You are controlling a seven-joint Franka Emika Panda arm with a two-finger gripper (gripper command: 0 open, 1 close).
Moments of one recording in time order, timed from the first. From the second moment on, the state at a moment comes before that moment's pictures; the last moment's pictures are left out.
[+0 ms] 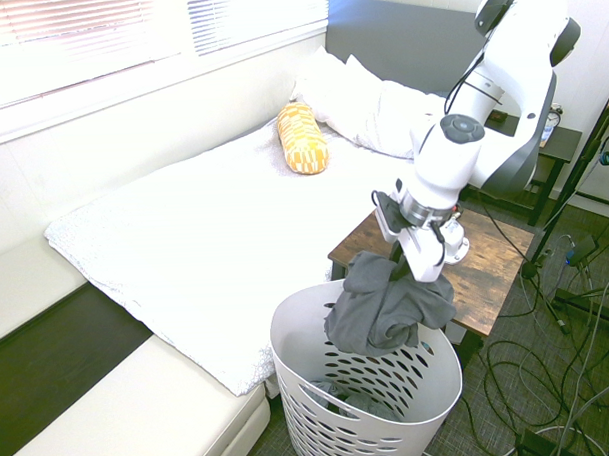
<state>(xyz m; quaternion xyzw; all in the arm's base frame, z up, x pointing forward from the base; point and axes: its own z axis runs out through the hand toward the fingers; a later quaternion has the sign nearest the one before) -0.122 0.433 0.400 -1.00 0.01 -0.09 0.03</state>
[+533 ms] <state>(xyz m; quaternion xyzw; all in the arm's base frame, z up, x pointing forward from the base) -0.109 0.453 0.355 -1.00 0.01 -0.07 -0.01</state>
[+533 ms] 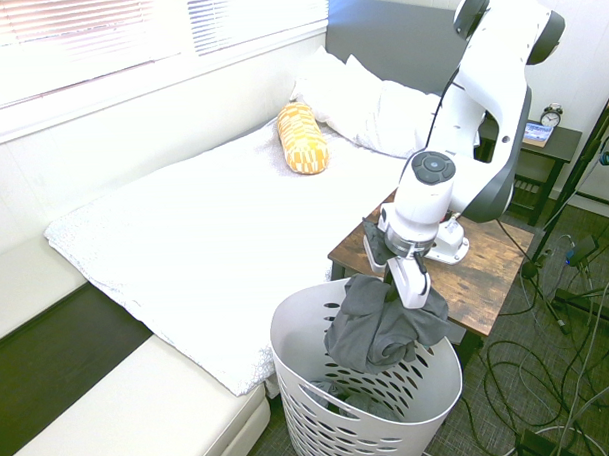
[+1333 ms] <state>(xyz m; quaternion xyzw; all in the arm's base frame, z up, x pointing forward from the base) 0.078 0.429 0.364 -0.99 0.10 -0.07 -0.01</state>
